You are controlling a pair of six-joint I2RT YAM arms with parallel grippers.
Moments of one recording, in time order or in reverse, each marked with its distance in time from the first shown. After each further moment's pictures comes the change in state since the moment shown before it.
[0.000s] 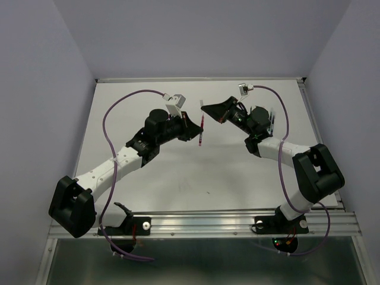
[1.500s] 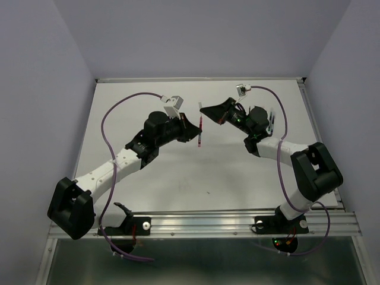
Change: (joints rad) left arm 0.000 -0.017 -0.035 0.014 -0.029 -0.034; right arm 0.000 0.016 0.004 -0.003 -0.031 -0.012
